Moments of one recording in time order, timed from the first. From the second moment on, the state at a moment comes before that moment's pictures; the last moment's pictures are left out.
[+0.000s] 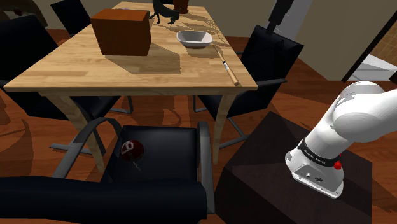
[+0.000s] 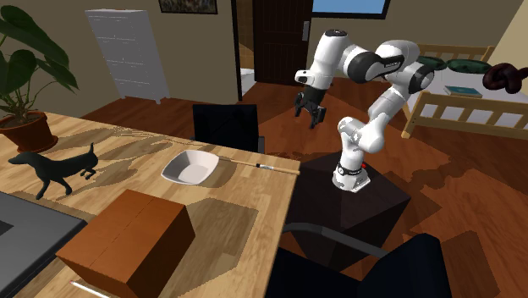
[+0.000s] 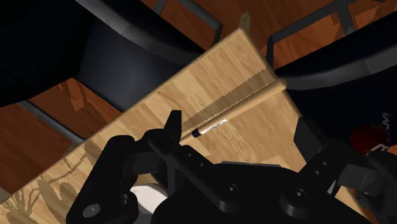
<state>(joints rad) -0.01 -0.80 0.03 -2.31 -0.11 1.66 -0.13</state>
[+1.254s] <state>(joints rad) -0.18 -0.15 0.08 -2.08 -0.03 1.92 0.45</state>
